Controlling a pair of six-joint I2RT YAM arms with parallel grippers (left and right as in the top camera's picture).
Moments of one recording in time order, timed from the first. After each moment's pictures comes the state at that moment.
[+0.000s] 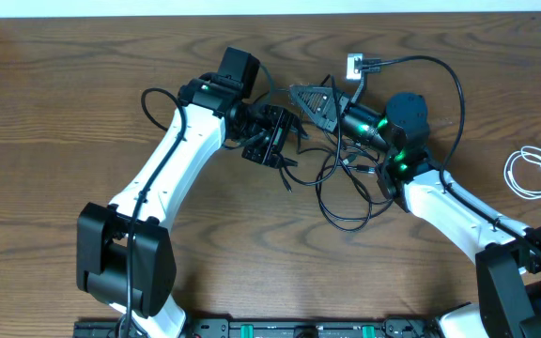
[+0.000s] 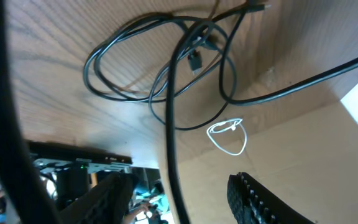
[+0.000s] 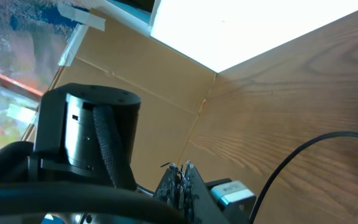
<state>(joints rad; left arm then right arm) -0.35 1.80 1.48 -0.94 0.73 -1.54 0.39 1.62 0.86 0.79 -0.65 1.10</state>
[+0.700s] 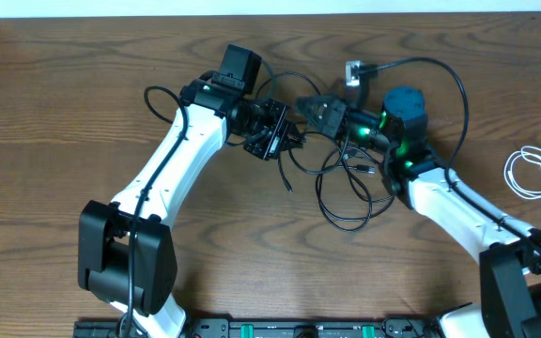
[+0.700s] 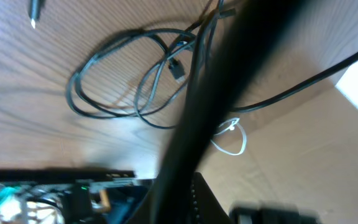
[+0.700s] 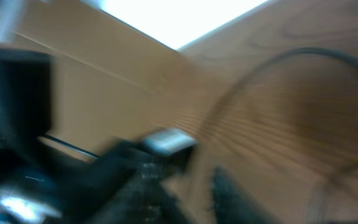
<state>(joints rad) -0.35 1.81 1.47 -0.87 0.71 -1.42 0.35 1.62 0.87 0.52 -0.68 0.89</state>
